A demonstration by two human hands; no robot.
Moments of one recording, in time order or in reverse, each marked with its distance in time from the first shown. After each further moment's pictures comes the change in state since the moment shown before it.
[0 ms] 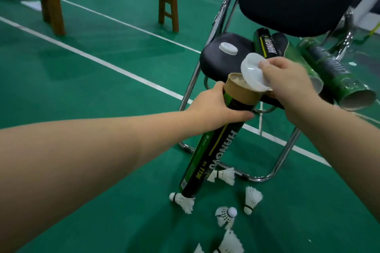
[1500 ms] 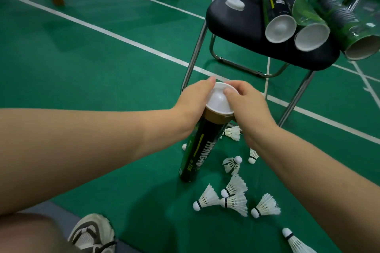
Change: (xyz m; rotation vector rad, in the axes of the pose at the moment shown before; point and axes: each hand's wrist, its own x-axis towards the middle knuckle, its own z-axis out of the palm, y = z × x) left_hand -0.105 -0.024 0.012 -0.779 0.086 -0.384; right_hand -0.147 0.013 0.059 0.232 -0.152 0.287
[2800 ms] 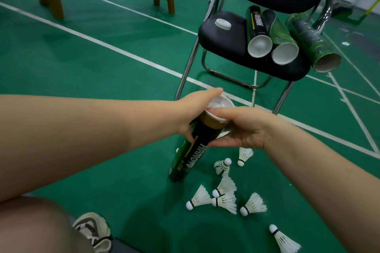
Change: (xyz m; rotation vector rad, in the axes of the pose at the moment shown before) left_hand -0.053 0.040 0.008 0.241 -0.132 -0.320; right_hand -0.030 -0.023 -0.035 0.161 -0.494 0.545
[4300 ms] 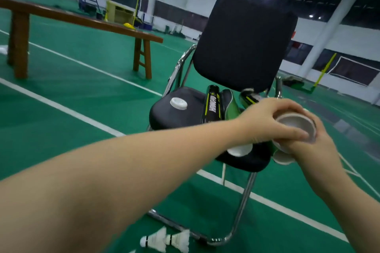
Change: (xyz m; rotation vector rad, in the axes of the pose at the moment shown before) left_hand 0.134 0.206 0.153 0.399 -0.225 1.181; right_hand -0.013 -0.105 -0.214 -0.087 0.743 -1.011
